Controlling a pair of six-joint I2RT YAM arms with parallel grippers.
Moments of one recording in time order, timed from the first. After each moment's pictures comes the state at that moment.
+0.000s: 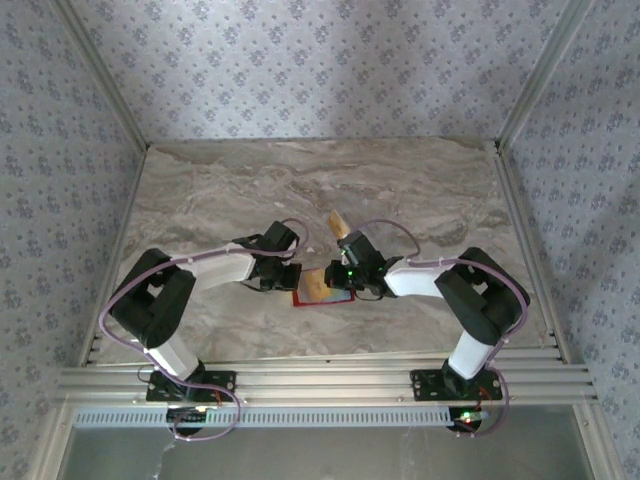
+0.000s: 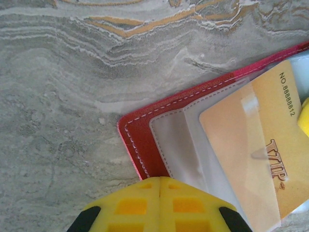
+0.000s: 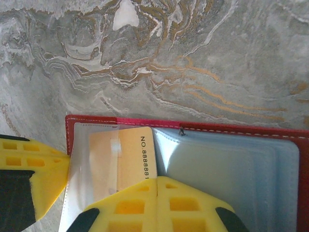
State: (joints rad) left arm -0.68 1.66 0.88 -0.44 0.17 -0.51; right arm 0.74 1.70 0.74 0.11 -0.21 0.79
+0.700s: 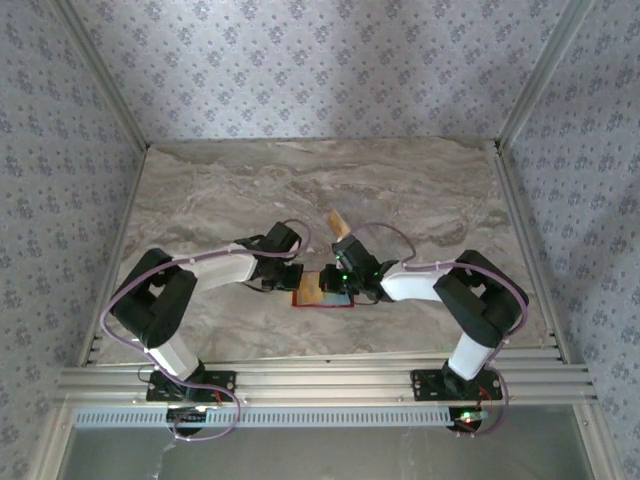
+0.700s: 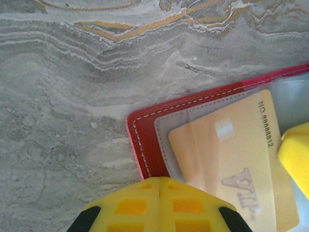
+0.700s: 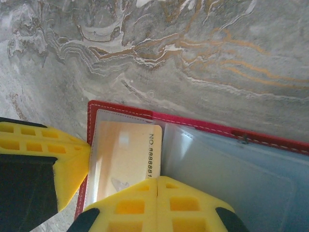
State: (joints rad) left arm -0.69 1.67 0.88 -0.43 0.16 -0.52; right arm 0.81 1.69 0.74 0.12 -0.19 0.83
